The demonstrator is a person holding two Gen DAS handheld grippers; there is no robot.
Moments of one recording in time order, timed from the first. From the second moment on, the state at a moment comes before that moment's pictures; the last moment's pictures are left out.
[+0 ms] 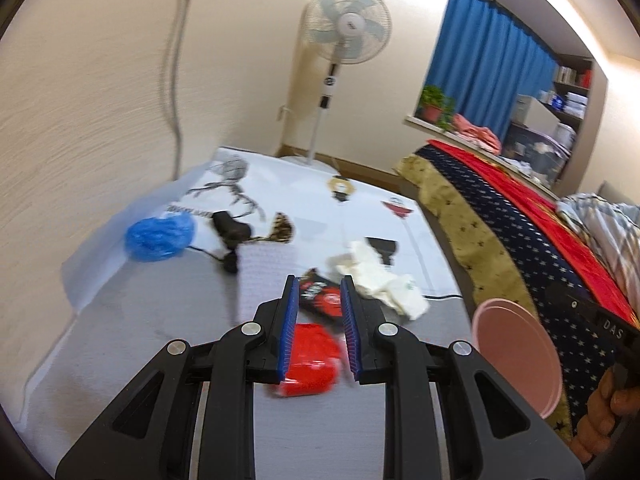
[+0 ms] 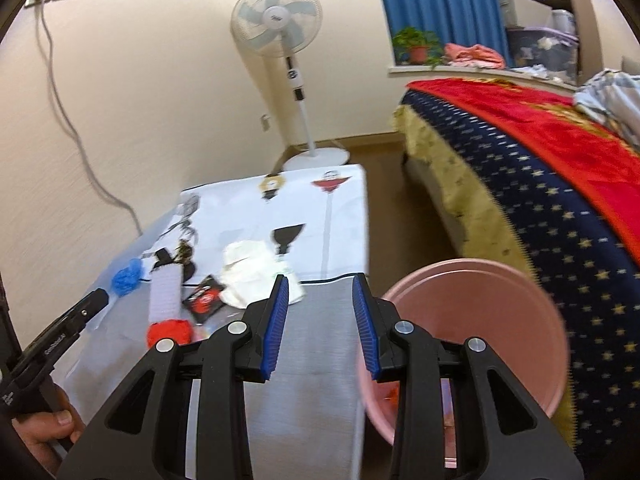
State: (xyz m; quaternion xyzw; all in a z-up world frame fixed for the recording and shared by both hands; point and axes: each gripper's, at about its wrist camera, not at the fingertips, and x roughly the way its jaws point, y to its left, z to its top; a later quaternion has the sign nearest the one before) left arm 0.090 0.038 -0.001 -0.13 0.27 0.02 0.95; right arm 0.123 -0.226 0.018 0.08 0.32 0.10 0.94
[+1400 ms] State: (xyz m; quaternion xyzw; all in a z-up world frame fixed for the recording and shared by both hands) left arm 0.165 0.080 -0.084 -0.19 0.36 0.06 0.91; right arm 0.194 -0.113 -0.086 0.08 0.43 0.22 0.87
